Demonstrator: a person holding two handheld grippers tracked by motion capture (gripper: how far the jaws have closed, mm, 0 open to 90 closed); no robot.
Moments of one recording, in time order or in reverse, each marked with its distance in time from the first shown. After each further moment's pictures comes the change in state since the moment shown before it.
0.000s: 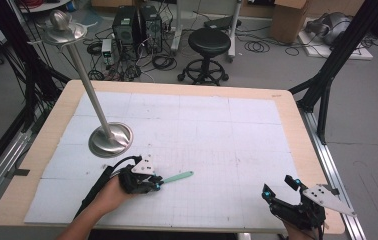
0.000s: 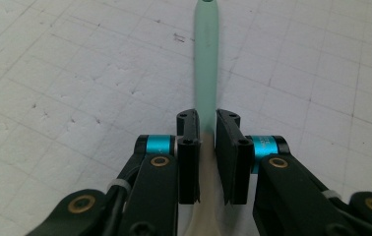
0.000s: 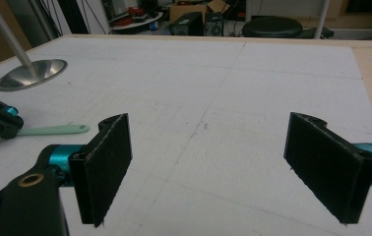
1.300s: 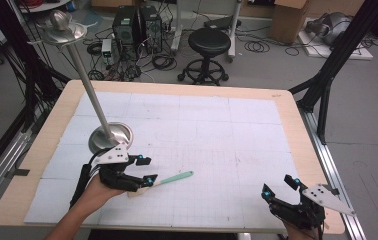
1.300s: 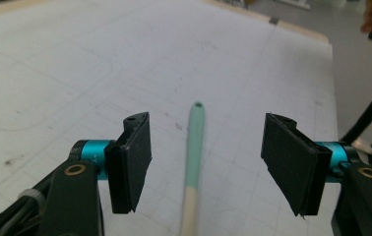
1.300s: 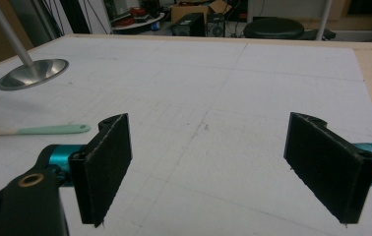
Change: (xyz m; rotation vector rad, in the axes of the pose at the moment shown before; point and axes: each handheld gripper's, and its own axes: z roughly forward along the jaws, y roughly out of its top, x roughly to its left) left arm 0.007 0.001 -0.048 -0.312 -0.054 -0.128; right arm -0.001 0.000 0.001 -0.005 0.004 -0.010
